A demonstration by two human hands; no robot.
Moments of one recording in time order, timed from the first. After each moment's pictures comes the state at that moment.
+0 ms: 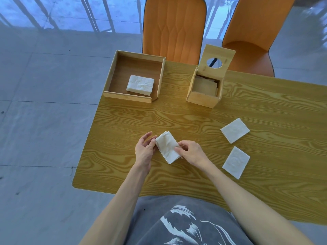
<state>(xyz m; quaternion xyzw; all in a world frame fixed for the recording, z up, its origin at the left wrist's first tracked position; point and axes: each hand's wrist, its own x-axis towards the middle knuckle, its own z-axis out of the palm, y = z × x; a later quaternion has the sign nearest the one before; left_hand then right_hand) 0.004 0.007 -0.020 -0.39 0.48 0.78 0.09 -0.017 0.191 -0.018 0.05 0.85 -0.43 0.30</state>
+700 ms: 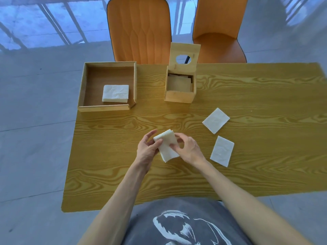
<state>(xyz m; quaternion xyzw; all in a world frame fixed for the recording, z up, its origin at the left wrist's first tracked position) -0.018 0.045 -0.010 -0.26 0.52 0.78 0.23 -0.010 0.217 -0.007 0.08 0.90 -0.40 0.16</state>
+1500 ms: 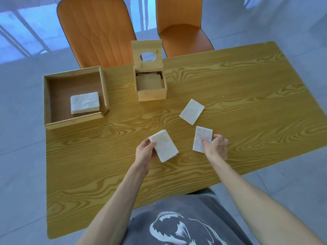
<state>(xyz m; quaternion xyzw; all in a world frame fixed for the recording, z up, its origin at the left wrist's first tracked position) -0.019 0.094 -0.027 -0.28 0.57 0.70 0.32 0.037 0.326 -0.019 0.54 0.79 -0.28 0.08</state>
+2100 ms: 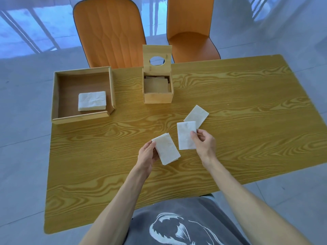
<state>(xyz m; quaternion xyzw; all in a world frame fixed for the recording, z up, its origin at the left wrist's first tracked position) -0.014 0.092 -0.022 -0.29 0.53 0.74 0.32 0.014 0.291 0.009 0.35 0.75 -0.56 -0.03</state>
